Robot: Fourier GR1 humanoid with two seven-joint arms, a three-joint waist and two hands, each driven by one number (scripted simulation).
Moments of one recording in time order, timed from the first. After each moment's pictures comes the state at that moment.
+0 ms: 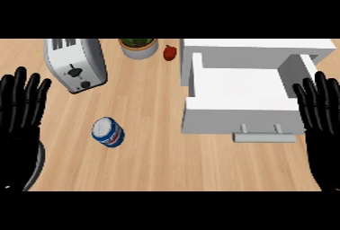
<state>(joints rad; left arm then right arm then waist) -0.02 0.10 0.02 -2.10 0.02 -0.03 -0.01 0.00 -0.06 0.00 -2.10 -0.02 0.03 0.03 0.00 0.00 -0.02</state>
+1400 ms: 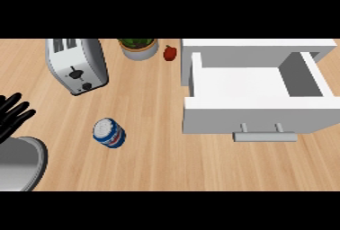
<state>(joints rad) 0.08 0.47 0.29 -1.98 0.68 -0.57 0.31 0.29 -0.11 -0.28 -2.13 -0.19 0.11 0.10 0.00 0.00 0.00</state>
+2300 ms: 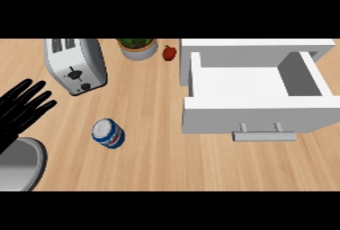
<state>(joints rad) -0.04 0.43 0.25 -1.86 0.85 -0.43 0.55 0.40 -0.11 -0.43 -2.14 -0.31 0.28 0.06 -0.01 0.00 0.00</state>
